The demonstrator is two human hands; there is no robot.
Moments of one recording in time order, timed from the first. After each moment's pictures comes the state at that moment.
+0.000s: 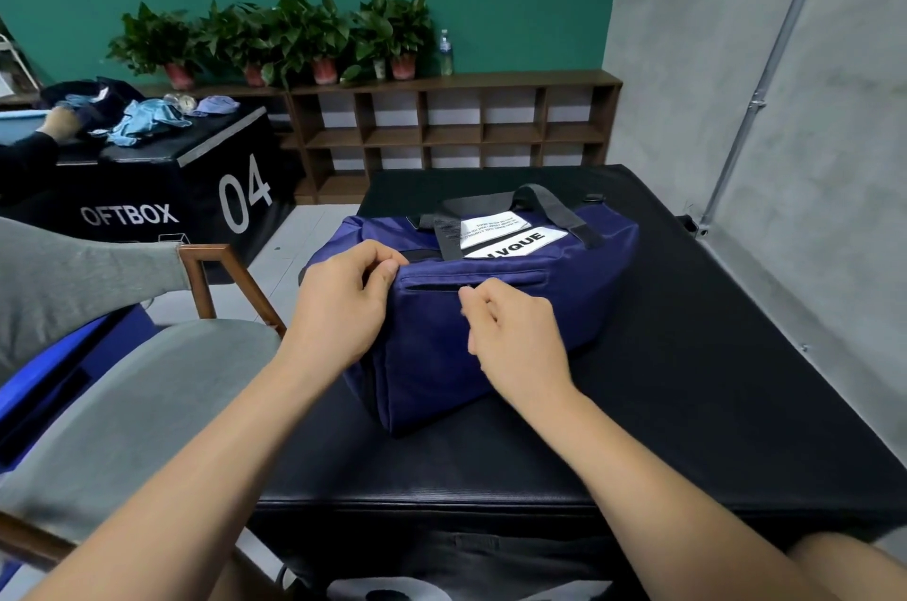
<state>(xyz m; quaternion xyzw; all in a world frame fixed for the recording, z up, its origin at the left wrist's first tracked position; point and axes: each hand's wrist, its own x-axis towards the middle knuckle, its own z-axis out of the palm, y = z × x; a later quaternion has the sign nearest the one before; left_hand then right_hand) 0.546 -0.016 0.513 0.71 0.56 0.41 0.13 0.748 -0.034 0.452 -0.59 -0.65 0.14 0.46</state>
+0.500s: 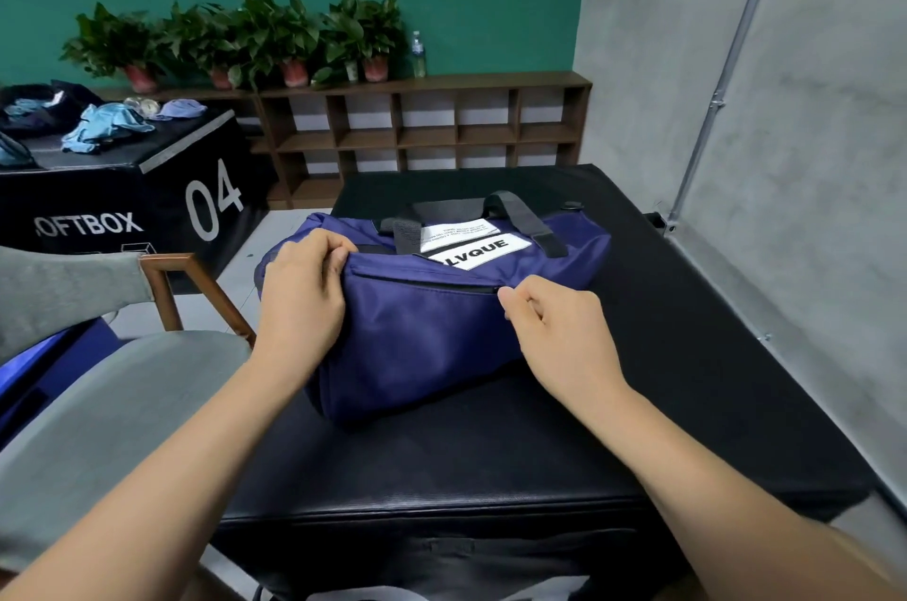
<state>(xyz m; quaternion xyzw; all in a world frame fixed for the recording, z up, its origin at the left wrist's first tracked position) 0.544 0.016 0.493 0.70 0.54 0.46 0.03 0.819 -0.056 0.466 -0.62 -0.64 0.10 0.45</state>
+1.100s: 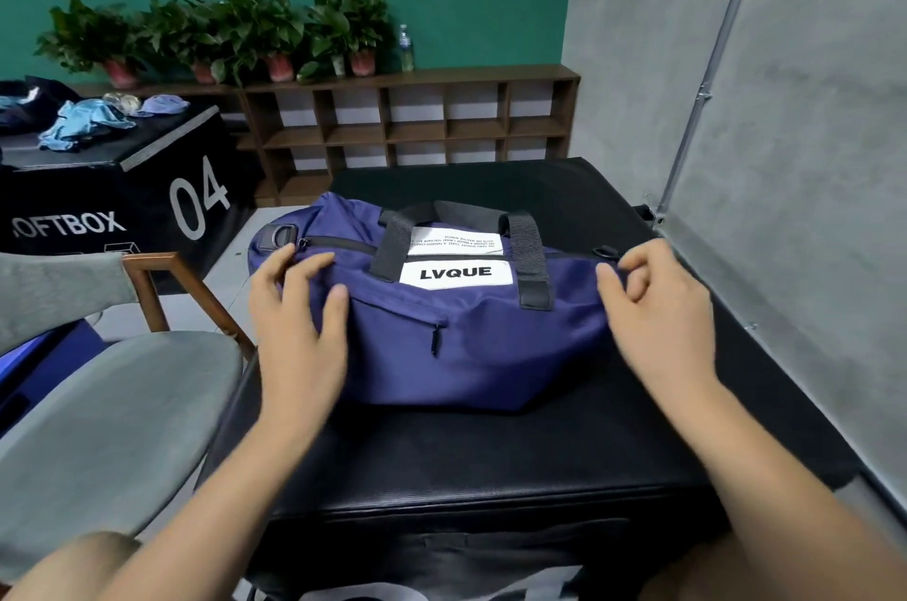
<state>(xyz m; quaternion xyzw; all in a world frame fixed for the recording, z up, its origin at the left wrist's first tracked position) 0.555 -0.017 0.451 0.64 0.55 0.53 0.07 0.901 -0.072 0.473 -0.71 -0.52 -0.03 0.47</state>
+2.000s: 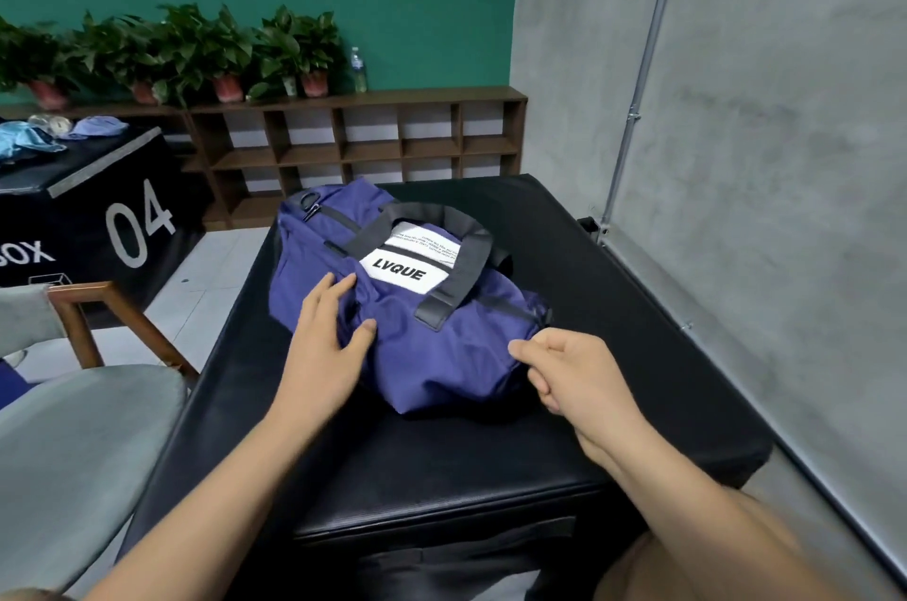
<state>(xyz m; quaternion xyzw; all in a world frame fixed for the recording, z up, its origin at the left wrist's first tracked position) 0.606 0.004 0.434 0.72 0.51 0.42 0.22 0.872 -0.117 0.459 -0.61 -0.42 0.40 0.54</state>
